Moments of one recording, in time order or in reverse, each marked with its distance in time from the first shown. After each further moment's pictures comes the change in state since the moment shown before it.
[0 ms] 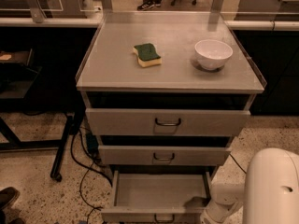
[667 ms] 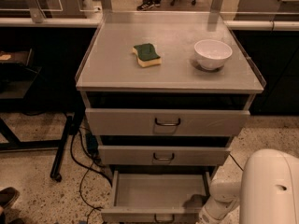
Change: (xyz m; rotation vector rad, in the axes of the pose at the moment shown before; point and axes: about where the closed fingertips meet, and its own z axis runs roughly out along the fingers) arm -0.011 -0.009 0.004 -0.008 -0.009 0.032
